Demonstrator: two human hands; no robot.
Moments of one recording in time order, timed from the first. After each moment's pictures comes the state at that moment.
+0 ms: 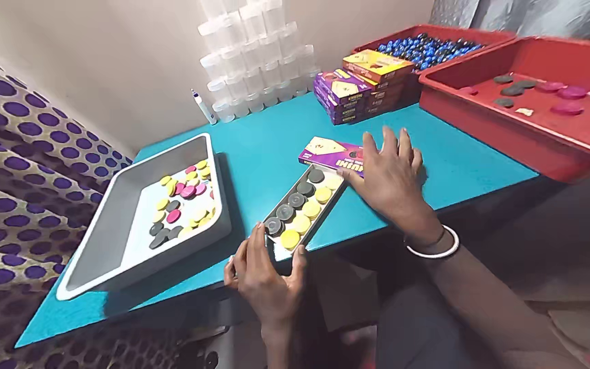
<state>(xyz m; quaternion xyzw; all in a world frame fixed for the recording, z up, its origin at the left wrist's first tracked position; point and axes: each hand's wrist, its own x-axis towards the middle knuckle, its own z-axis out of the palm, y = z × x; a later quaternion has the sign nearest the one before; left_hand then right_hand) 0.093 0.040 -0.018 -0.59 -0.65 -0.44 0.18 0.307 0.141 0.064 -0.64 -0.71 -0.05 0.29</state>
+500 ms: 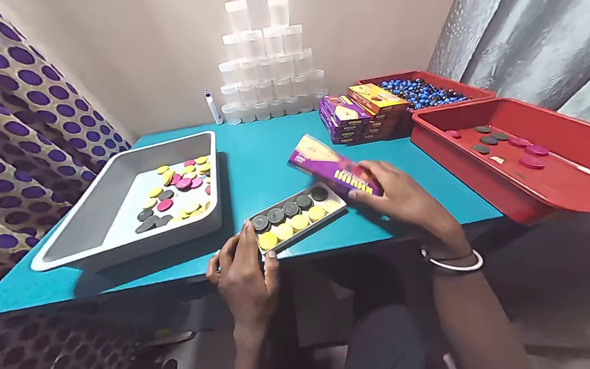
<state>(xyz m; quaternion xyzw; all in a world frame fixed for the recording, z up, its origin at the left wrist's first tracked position) 0.091 0.039 -0.018 -0.60 -0.65 -0.43 0.18 0.366 0.152 0.087 -0.53 -0.80 0.12 0.26</state>
